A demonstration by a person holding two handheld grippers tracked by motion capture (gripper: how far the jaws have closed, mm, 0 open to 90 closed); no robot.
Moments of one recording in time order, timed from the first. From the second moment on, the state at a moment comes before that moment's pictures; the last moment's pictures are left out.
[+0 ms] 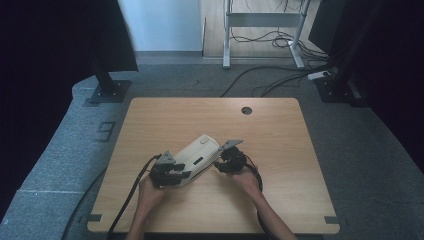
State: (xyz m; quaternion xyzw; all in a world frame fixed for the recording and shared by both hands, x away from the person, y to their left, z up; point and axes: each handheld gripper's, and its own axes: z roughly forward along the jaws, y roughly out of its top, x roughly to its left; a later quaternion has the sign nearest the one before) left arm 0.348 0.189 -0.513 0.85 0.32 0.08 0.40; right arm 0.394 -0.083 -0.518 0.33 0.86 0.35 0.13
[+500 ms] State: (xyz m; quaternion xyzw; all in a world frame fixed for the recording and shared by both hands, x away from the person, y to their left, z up) left arm 0.338 0.200 -0.495 0.84 0.35 0.09 0.41; right arm 0.377 -0.095 -0.503 0.31 0.86 0.37 0.14
